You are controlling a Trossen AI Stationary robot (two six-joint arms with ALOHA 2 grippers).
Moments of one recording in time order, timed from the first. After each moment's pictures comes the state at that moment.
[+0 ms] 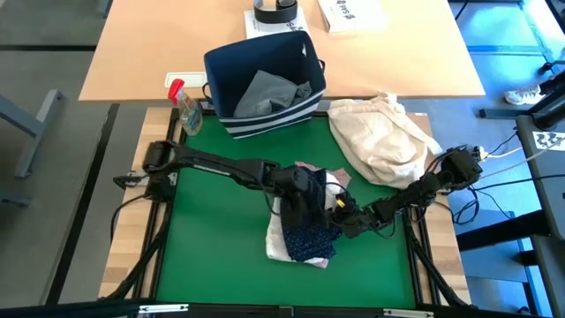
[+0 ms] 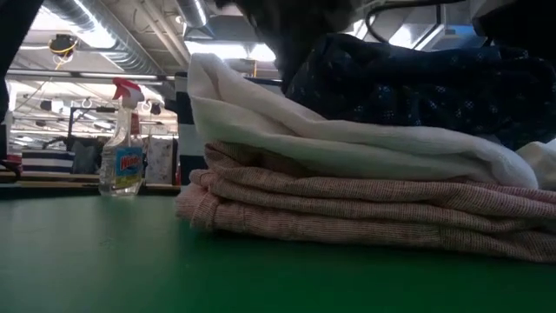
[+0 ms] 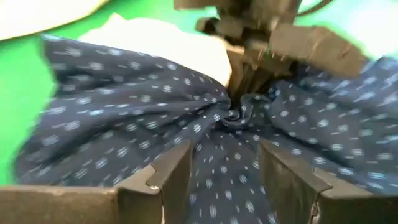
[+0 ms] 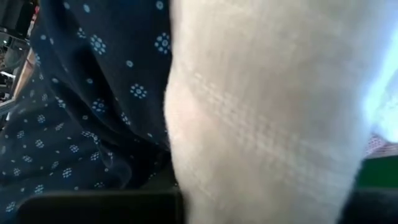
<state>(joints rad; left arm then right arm) -0.07 1.95 1.56 -0.49 -0.03 -0.13 0.46 1.67 0.46 0.37 0.59 1.53</state>
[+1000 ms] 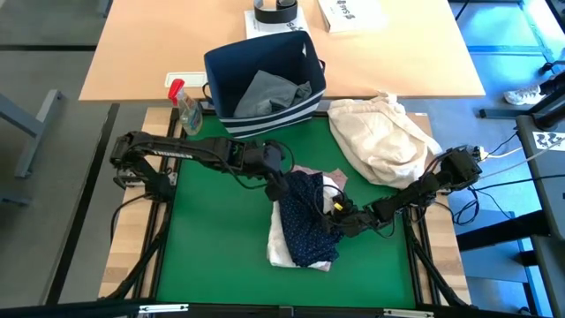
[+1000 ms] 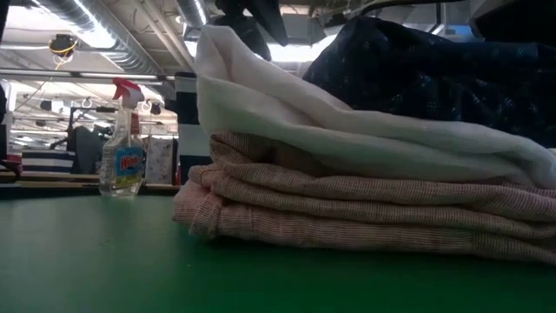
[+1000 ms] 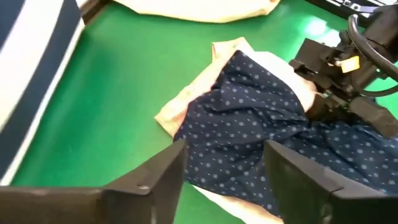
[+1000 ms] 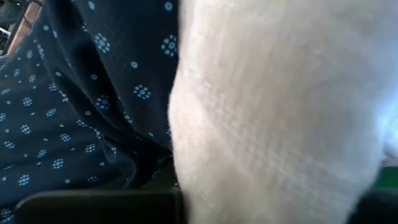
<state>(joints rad) -0.04 1.64 1.56 -0.82 -0.31 -0.52 0.46 1.68 0.46 0.42 0.50 1.38</state>
